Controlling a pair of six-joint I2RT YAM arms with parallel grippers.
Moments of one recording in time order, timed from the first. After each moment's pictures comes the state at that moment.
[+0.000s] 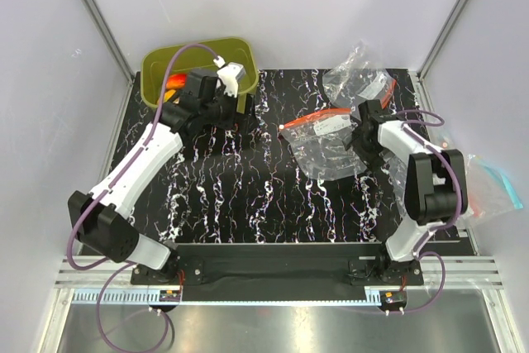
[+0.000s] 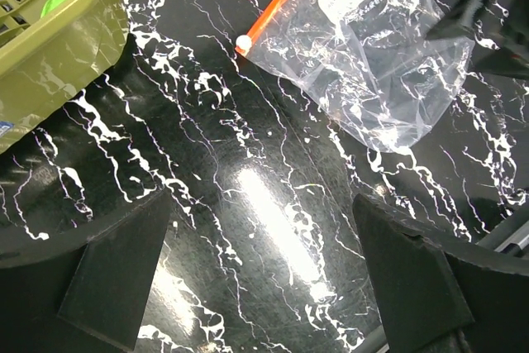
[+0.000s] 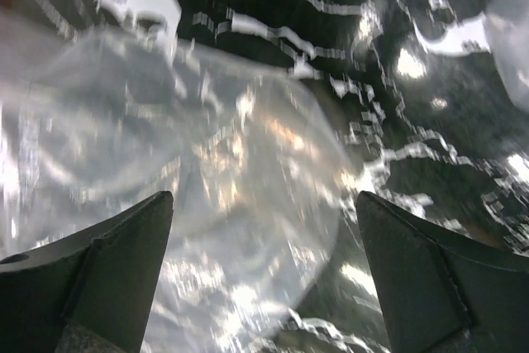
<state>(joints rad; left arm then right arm) -0.46 1.46 1.44 -0.61 0.23 -0.13 0.12 1.69 1.14 -0.69 0.19 1.00</state>
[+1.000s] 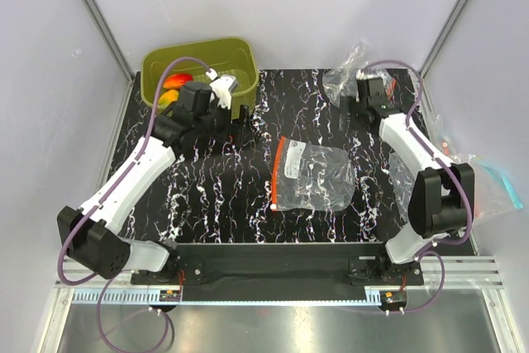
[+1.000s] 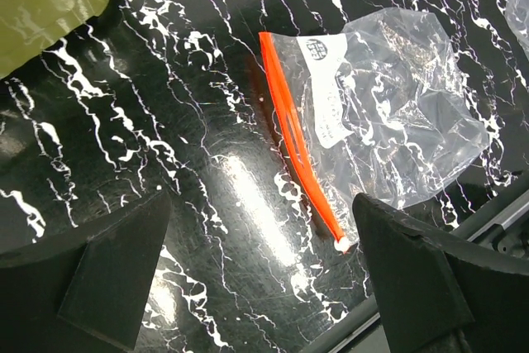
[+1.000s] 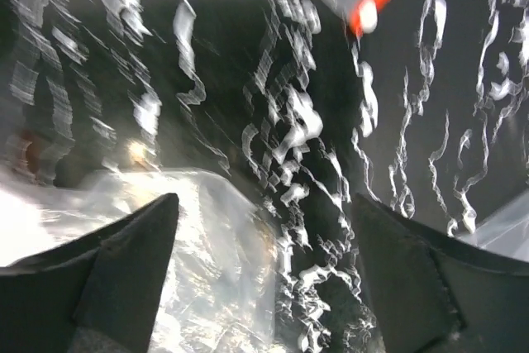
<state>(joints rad) -0.46 1.35 1.31 -0.61 0.24 -0.18 0.18 1.62 1.25 -0.51 0.17 0.16</state>
